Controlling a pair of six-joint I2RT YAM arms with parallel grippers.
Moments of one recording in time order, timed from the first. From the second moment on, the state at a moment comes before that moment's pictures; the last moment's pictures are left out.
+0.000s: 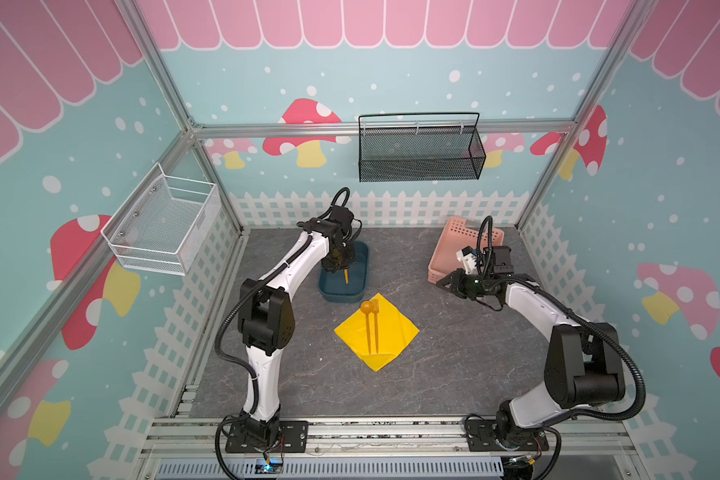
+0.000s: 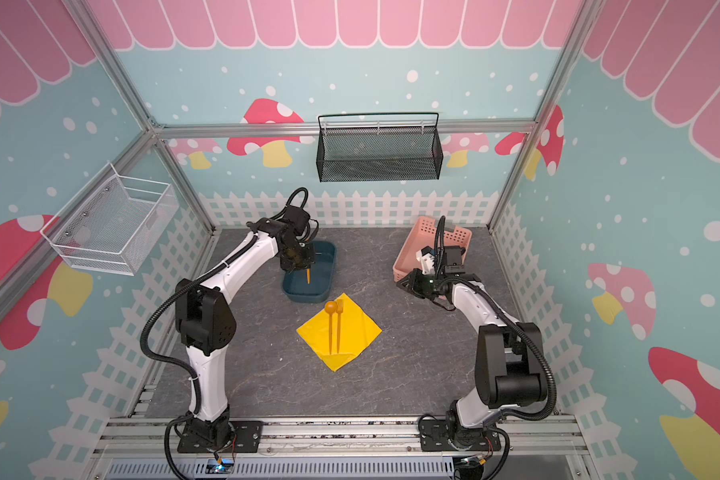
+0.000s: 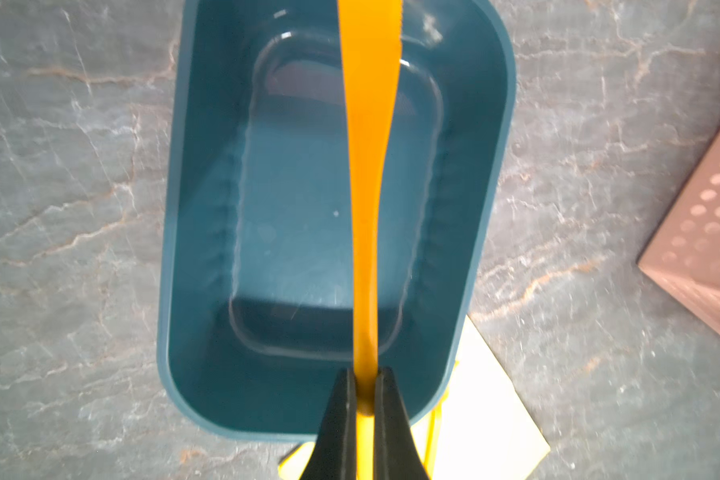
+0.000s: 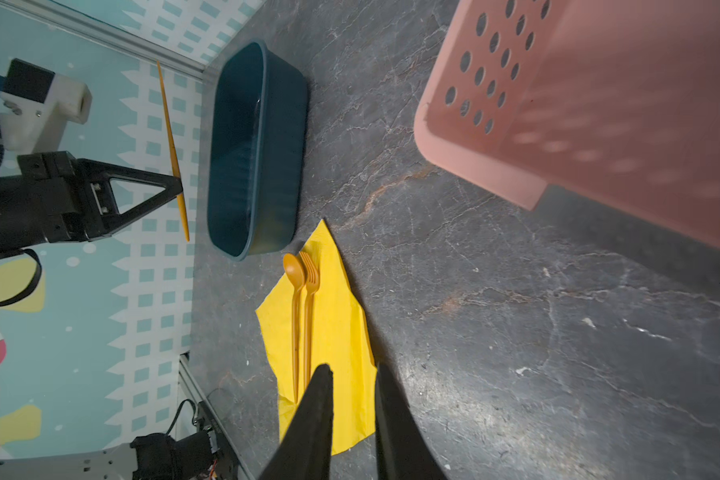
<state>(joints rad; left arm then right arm) -0.36 2.06 1.93 -1.08 0.04 -0.51 0.07 1.56 1.03 -0.36 -0.71 0.42</state>
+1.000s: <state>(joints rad) -0.53 1.70 1.54 -0.97 0.20 -0.42 0.49 1.74 1.05 0.31 -0.82 1.01</state>
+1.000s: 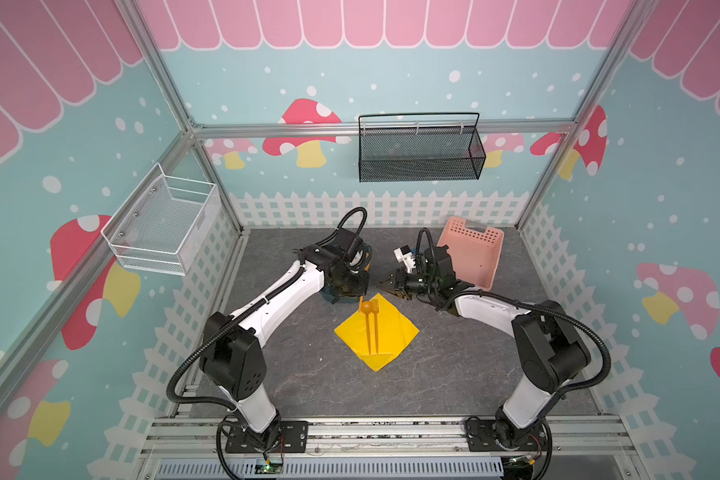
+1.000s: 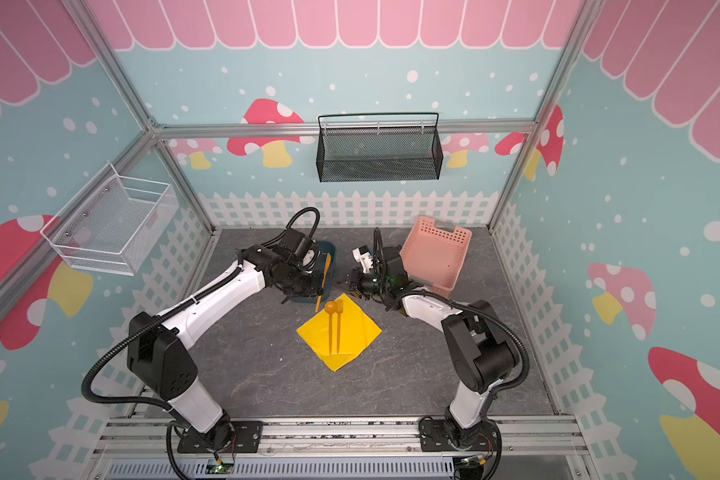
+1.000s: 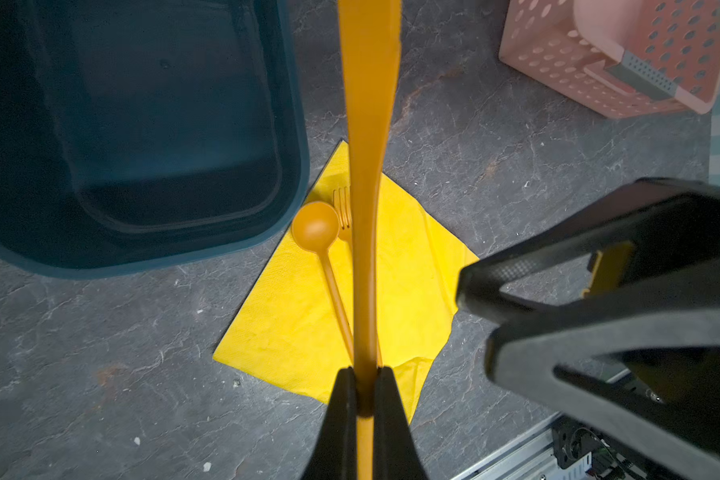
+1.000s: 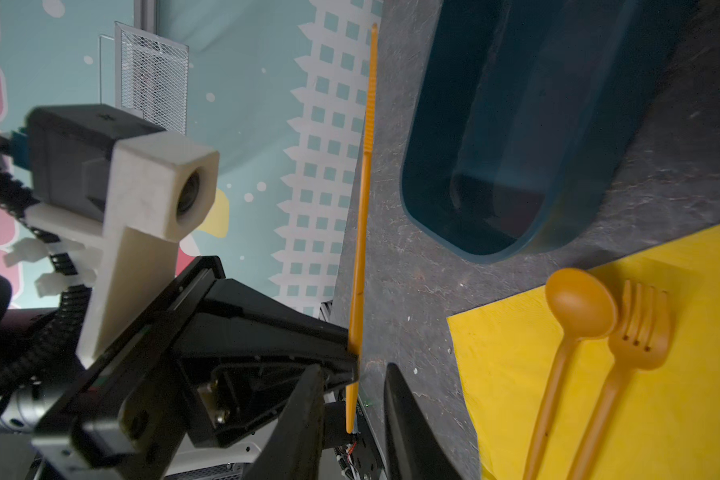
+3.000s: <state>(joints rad) -0.54 1.70 1.56 -1.01 0.23 -0.41 0.52 1.86 1.11 0.44 -0.85 1.15</state>
